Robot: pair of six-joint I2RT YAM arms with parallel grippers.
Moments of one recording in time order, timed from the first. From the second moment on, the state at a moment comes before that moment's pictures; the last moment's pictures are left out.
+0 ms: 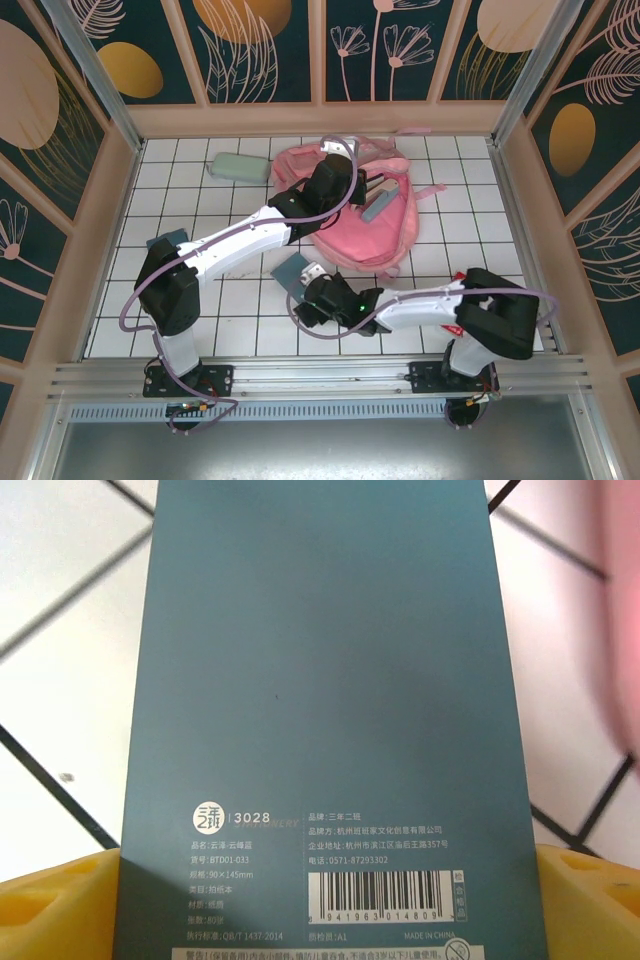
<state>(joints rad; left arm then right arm) -0.87 1.82 1.56 -0.15 -0.29 -0.52 1.22 1.52 0.68 0.00 0.34 0.34</state>
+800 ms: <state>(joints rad) -0.86 1.80 1.56 -0.15 -0.32 -0.52 0.84 1.03 0.50 -0.12 0.41 0.47</state>
